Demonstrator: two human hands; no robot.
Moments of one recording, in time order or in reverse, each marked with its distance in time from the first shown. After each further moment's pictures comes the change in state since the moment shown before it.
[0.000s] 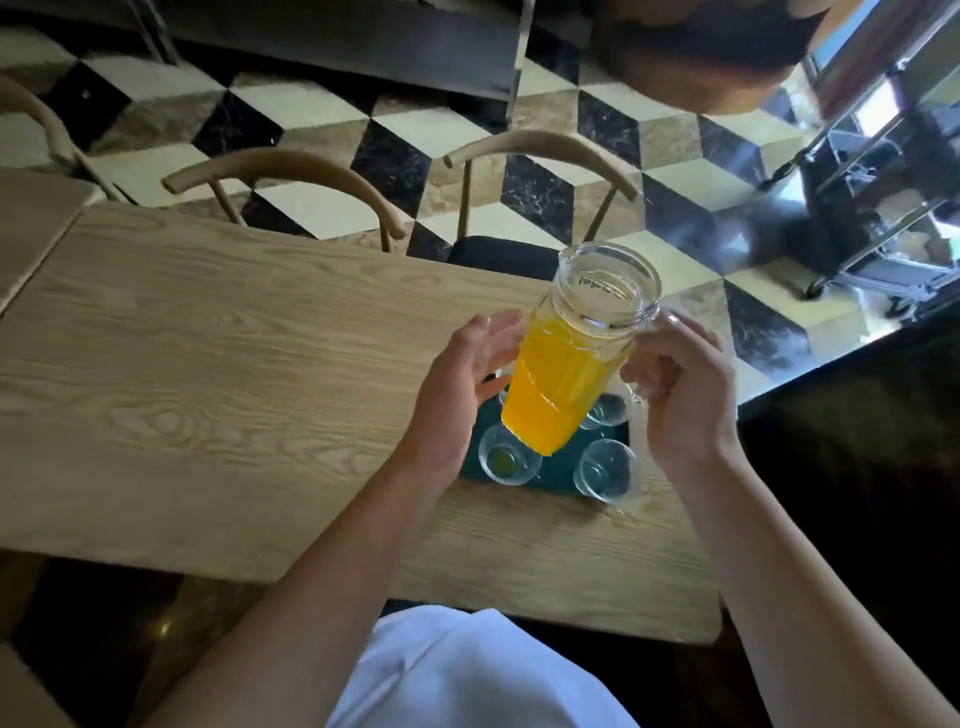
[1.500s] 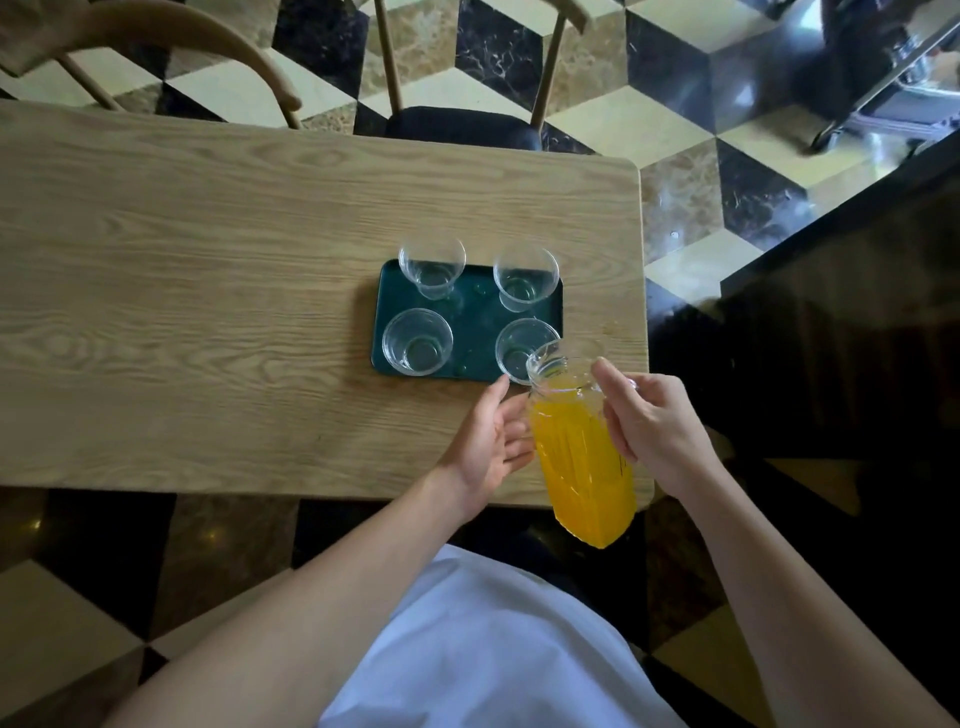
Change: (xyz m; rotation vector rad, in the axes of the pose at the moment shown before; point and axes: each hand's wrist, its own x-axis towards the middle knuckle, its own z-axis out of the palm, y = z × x) left_hand -0.053 -0.200 0.106 -0.158 -0.102 -0.718; right_hand -0.076 0.090 -0.180 -0.580 -0.158 0.342
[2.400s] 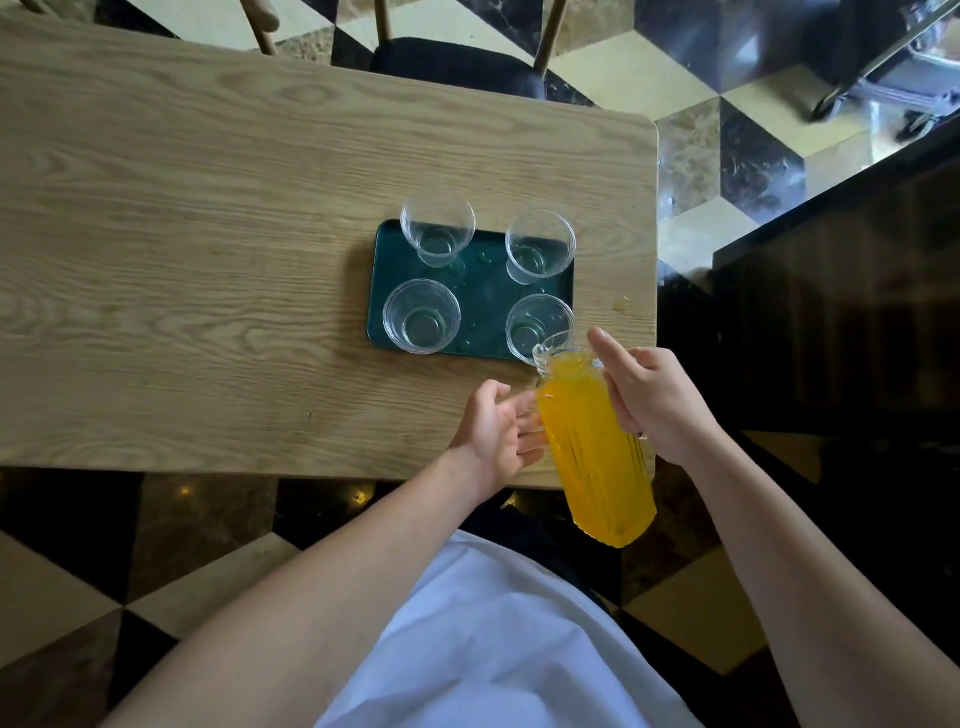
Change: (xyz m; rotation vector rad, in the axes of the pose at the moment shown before) left_hand 0.030 -0.014 -0.017 -0.250 -0.011 -0.233; right_hand 0.039 0.004 0.020 -0.086 -0.032 0.242
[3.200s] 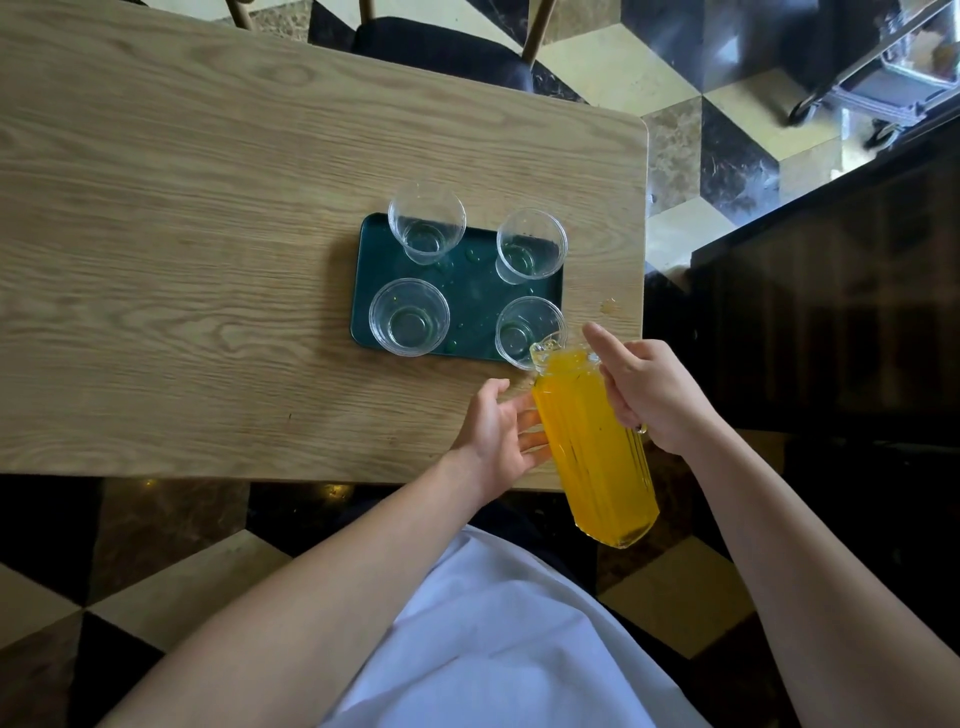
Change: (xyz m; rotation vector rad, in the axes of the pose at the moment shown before) left_hand 0.012 0.000 0.012 -0.150 -0.026 -0.024; right_hand 0.014 -0.010 -0.008 -0.044 -0.021 0.070
